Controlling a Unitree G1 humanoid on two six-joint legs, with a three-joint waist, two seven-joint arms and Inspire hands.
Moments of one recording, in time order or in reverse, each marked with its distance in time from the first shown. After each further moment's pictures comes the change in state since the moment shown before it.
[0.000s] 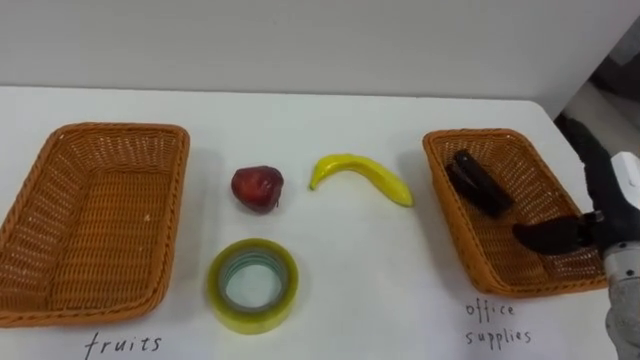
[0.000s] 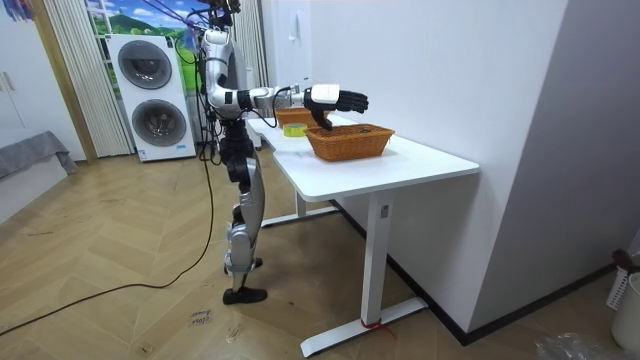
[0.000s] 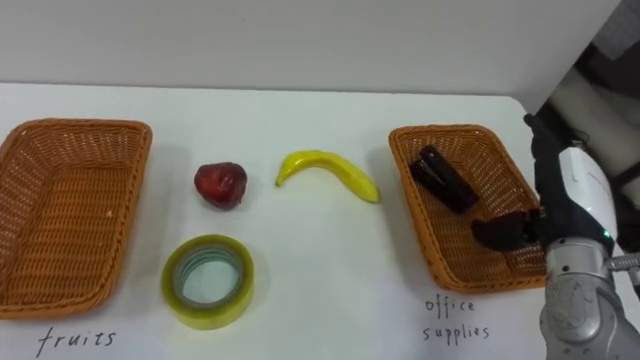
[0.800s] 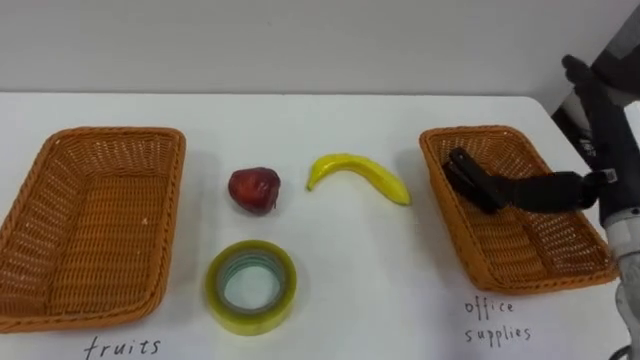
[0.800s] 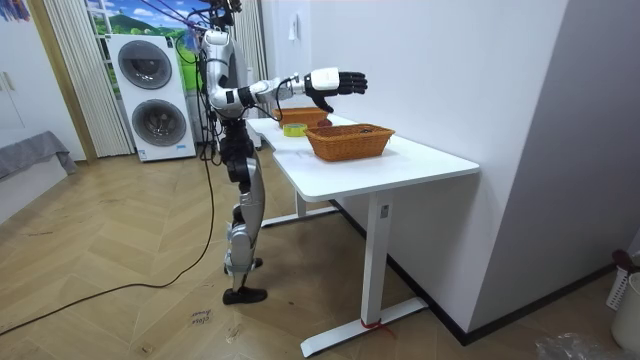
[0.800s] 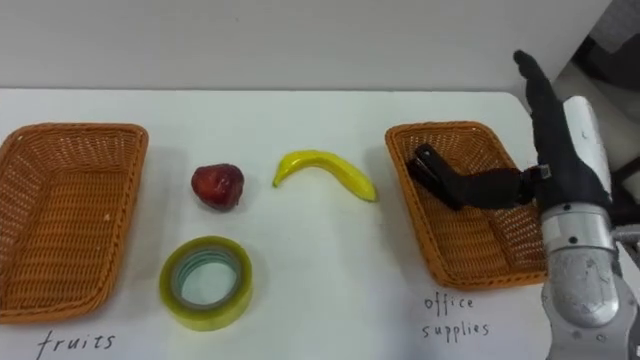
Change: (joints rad) left arm -0.003 0.001 0.001 0.020 -0.001 -0.004 0.005; right arm -0.090 -0.014 0.005 -0.194 0.338 0.000 0.031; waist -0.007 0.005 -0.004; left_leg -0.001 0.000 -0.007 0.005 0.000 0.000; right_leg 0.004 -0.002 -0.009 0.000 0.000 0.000
